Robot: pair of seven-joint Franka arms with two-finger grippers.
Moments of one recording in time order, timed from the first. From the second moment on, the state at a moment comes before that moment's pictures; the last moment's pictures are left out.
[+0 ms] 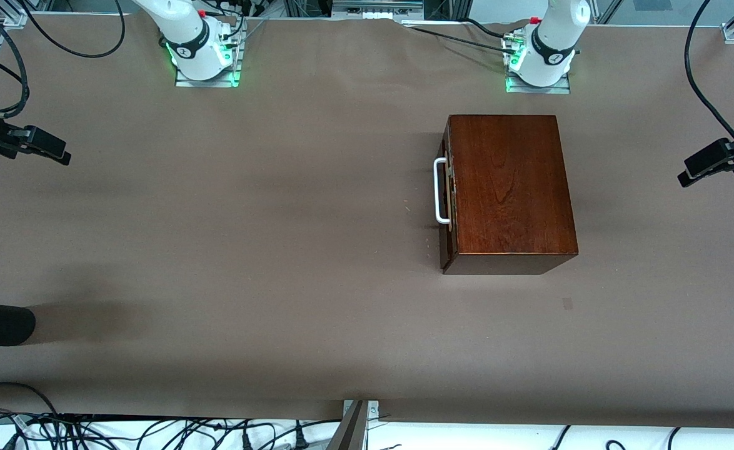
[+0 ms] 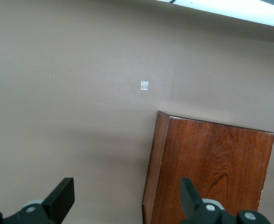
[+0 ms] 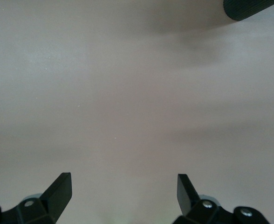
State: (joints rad) left arm 0.09 0.12 -0.05 -1.40 -0.03 1.55 -0.15; right arm 0.06 0.05 -0.10 -1.58 -0.01 1.56 0.07
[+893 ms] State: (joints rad) left arm 0.05 0.12 -0.11 -1.40 -0.03 1.55 -0.15; right arm 0.07 0.05 -0.10 -1.58 -0.01 1.56 0.07
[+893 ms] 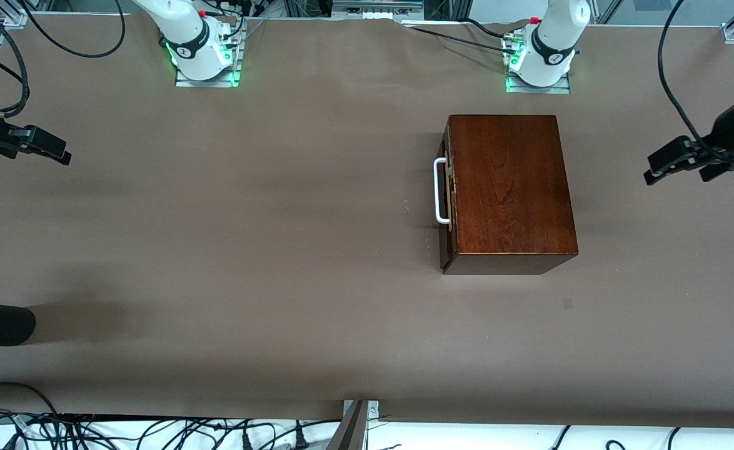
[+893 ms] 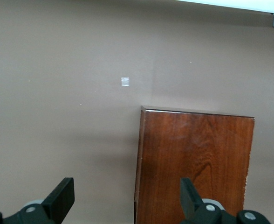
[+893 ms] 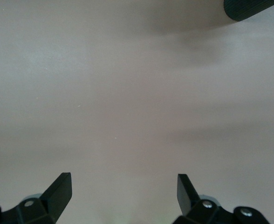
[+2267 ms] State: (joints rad) left arm -0.36 0.30 -0.24 -1.42 -0.03 1.69 -0.63; right arm 0.07 0.05 -0.10 -1.58 -0.01 1.56 0.07
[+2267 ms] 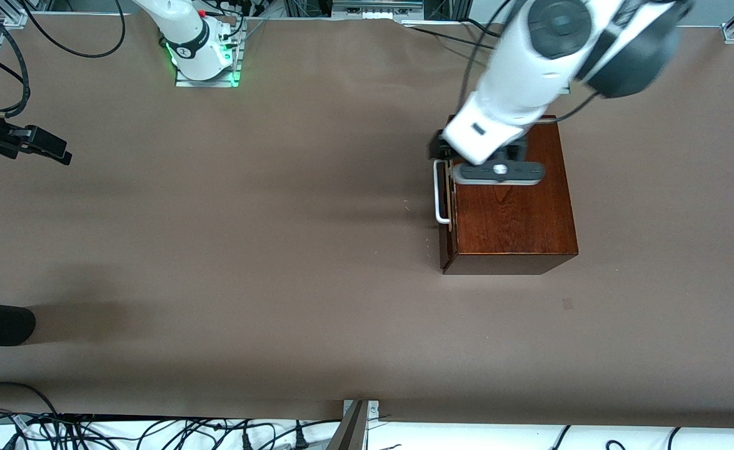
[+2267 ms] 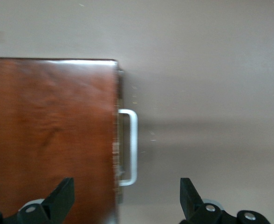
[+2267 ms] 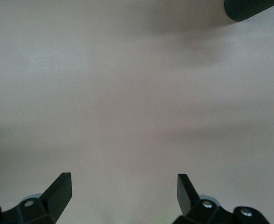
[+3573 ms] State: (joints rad) left arm -0.53 0.46 -0.21 -1.66 0.14 1.89 -0.77; right arm 0.07 0.05 -0.10 -1.58 -0.01 1.56 0.07
